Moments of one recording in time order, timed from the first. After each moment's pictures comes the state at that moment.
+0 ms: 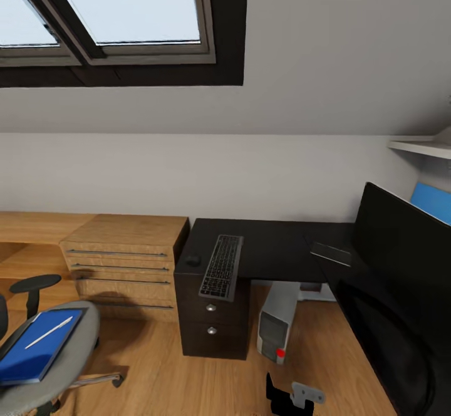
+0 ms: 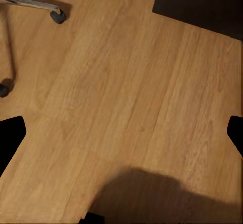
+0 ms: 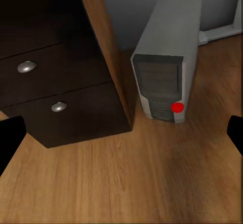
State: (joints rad) left arm -0.03 -0.01 -0.06 -0.69 0.27 0.00 0.21; right arm -0.38 0.10 0.54 -0.11 -0.76 -0.68 -0.02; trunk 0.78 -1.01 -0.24
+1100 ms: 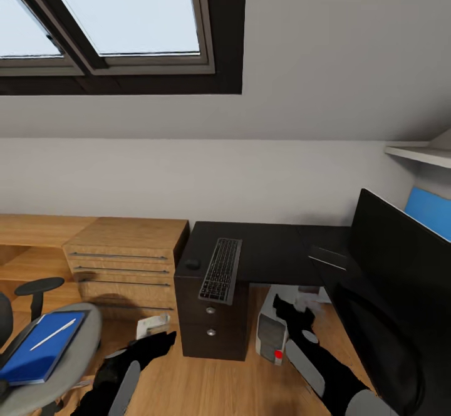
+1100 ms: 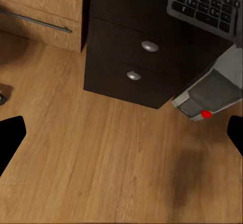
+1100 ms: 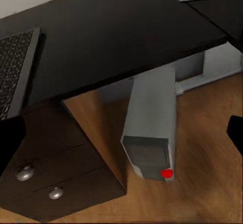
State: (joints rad) left arm -0.18 -0.04 -0.06 -1.31 0.32 0.62 0.21; right arm -0.52 -0.06 0.53 -0.75 -0.75 -0.15 -0.48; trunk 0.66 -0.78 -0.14
